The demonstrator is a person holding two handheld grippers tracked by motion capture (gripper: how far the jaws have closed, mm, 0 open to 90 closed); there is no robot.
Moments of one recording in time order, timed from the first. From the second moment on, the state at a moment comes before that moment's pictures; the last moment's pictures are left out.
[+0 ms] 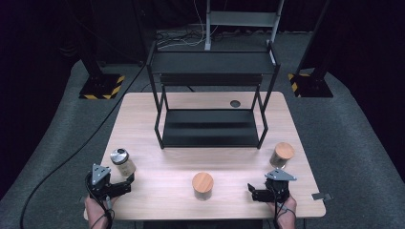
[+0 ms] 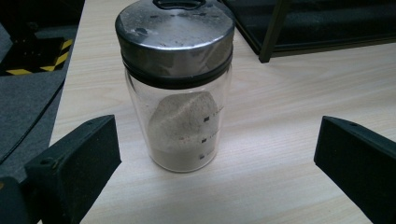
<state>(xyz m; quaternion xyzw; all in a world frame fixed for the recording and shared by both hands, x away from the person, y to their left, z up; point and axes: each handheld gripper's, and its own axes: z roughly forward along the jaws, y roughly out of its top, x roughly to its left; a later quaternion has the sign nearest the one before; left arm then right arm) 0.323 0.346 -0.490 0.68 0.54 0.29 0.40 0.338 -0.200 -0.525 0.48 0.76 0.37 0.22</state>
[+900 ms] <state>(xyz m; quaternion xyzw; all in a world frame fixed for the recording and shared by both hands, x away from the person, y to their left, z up) 0.342 0.349 -0.494 0.69 0.54 0.29 0.39 0.338 -0.200 -0.526 0.48 0.76 0.37 0.22</state>
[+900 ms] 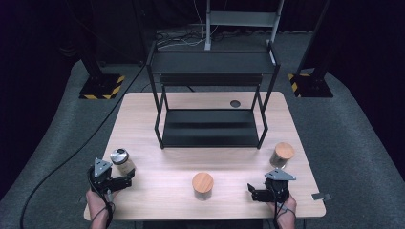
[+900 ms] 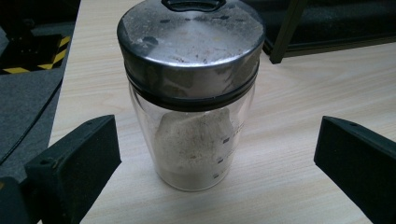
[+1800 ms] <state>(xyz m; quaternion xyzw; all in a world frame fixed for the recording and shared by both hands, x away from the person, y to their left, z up) 0.362 0.349 -0.495 0.69 0.54 0.30 0.39 0.338 -0.200 -0.526 0.48 0.77 0.37 0.22</state>
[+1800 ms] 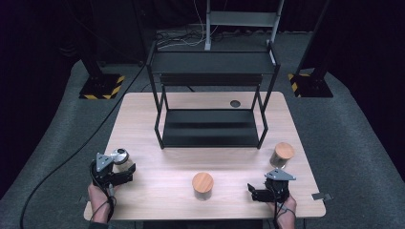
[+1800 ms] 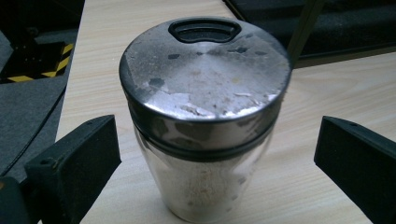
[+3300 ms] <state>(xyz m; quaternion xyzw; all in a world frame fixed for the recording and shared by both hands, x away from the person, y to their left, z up) 0.374 0.347 -0.507 0.69 0.54 0.31 0.38 0.338 -0.201 -0.525 0.48 0.76 0.38 0.21</state>
